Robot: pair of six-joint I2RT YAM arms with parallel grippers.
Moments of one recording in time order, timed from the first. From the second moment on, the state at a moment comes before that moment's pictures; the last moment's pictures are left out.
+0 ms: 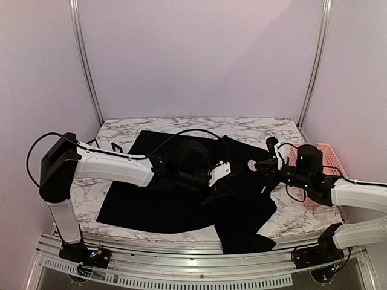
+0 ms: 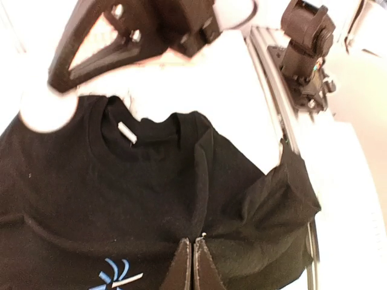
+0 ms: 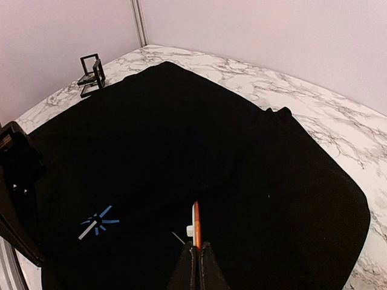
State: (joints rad) left arm -1.06 1.88 1.23 0.04 0.41 0.27; right arm 0.55 1.08 0.44 0.31 -0.21 0.07
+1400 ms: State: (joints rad) left arm -1.01 2.13 1.45 -0.16 0.34 0.49; right arm 0.57 1.25 0.25 0.73 -0.33 -0.02
